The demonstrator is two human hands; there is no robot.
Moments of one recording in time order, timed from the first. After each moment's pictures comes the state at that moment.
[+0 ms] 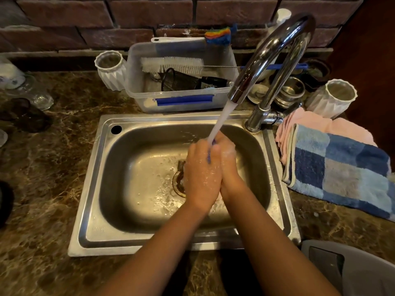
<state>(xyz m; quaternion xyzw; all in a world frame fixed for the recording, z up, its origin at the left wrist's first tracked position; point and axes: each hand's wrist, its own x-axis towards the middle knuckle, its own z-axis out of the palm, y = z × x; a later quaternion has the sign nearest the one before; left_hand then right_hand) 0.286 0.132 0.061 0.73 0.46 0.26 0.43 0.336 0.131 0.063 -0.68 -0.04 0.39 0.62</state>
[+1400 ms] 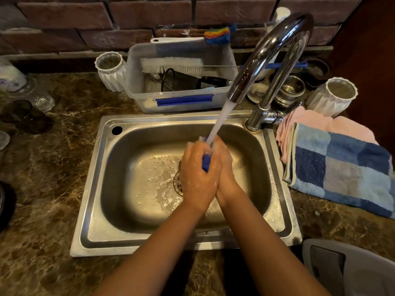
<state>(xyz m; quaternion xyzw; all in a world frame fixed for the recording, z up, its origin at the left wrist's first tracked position) 0.278 0.132 0.048 0.73 0.41 0.35 0.43 0.332 0.123 0.071 -0.60 -0.03 0.45 0.66</state>
